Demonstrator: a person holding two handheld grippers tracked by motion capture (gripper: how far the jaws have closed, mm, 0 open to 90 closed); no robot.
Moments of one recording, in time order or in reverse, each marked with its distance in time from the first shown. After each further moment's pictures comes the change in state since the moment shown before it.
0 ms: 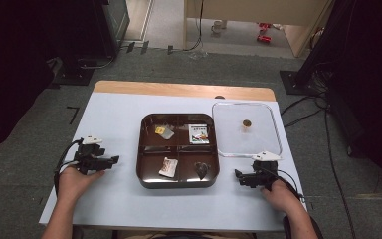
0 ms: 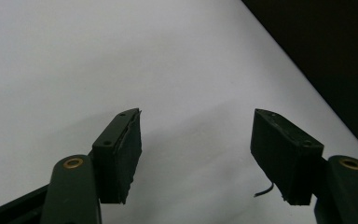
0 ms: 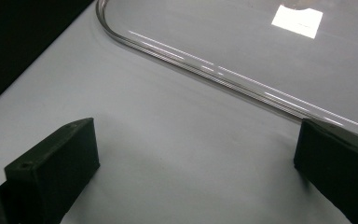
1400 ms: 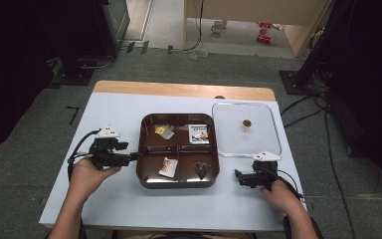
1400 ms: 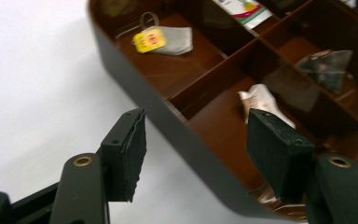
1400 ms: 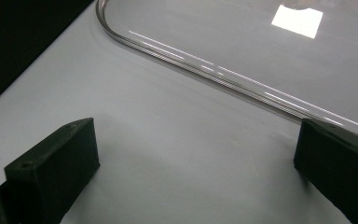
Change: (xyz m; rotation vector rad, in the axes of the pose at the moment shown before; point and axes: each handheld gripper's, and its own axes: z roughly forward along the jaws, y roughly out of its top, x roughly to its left) left arm -0.066 0.051 -0.029 -0.072 -0.218 0.116; right arm 0.000 0.000 0.000 0.002 0.000 0.002
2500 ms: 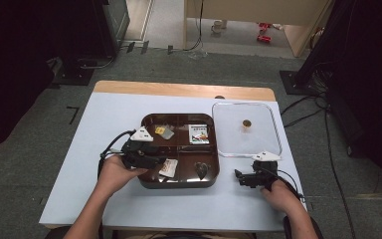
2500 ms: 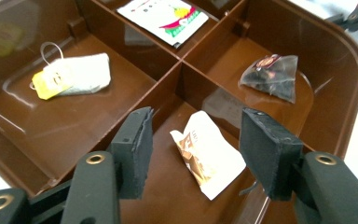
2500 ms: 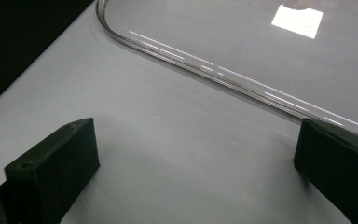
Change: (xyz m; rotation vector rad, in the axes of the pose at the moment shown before) left arm -0.042 0.022 0.054 0.040 -0.115 0.143; right arm 0.000 0.000 0.000 -0.002 0.000 0.000
